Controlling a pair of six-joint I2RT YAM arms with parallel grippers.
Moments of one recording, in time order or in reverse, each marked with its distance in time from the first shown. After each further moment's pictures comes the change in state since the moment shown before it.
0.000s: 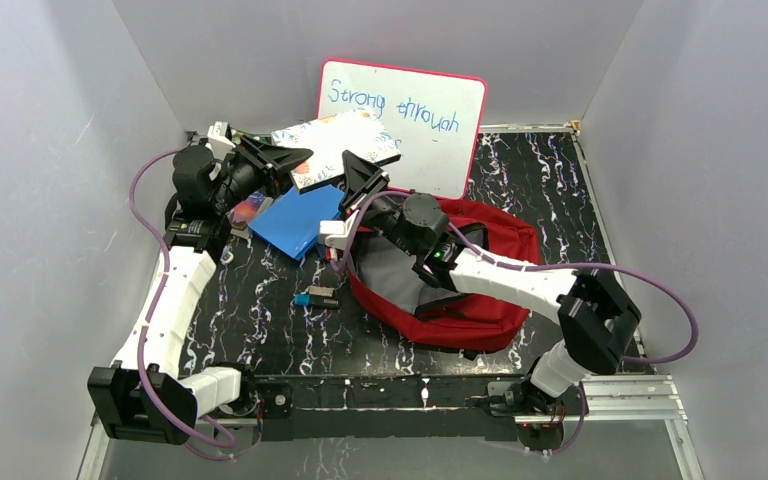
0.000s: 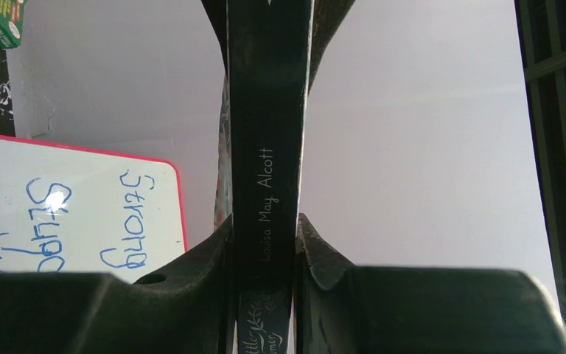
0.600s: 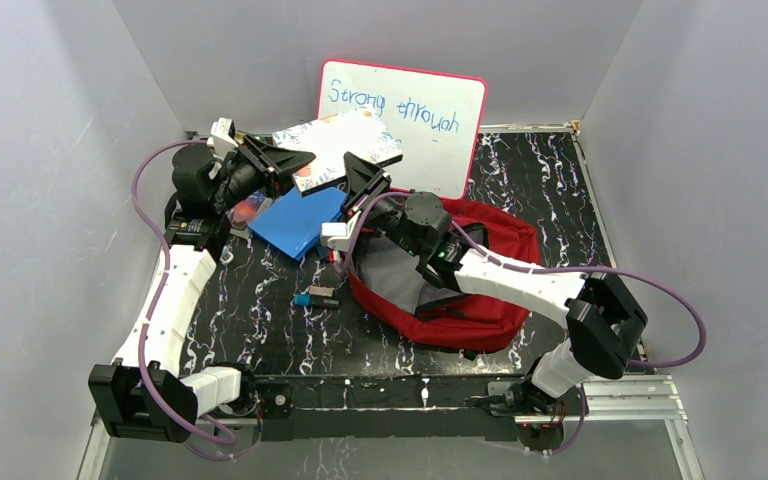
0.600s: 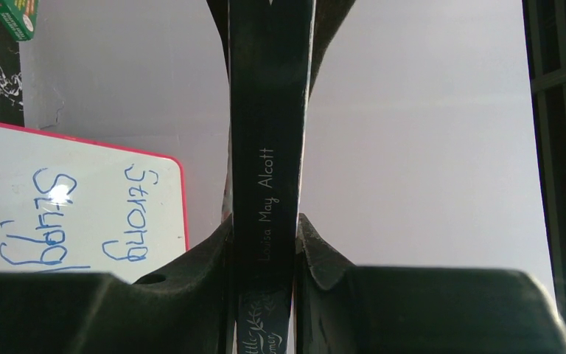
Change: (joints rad) left arm 0.001 0.010 0.000 0.017 0.075 0.076; right arm 0.000 -0.033 0.000 -0.066 -0.007 -0.017
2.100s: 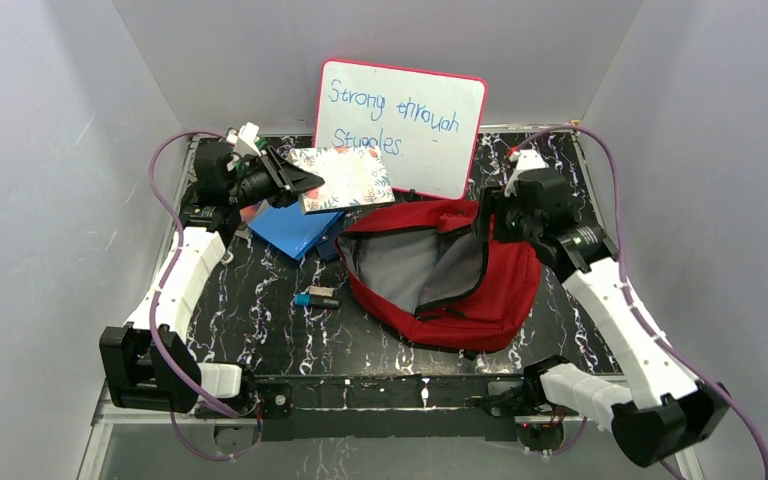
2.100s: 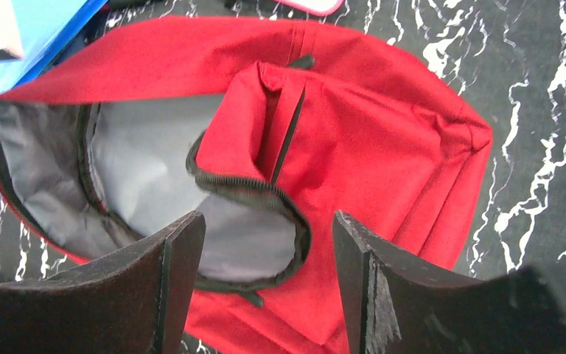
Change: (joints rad) left arm 0.000 0.134 0.006 -0.135 0.049 0.424; right arm -0.573 -0.445 0.083 -1.363 0.055 1.855
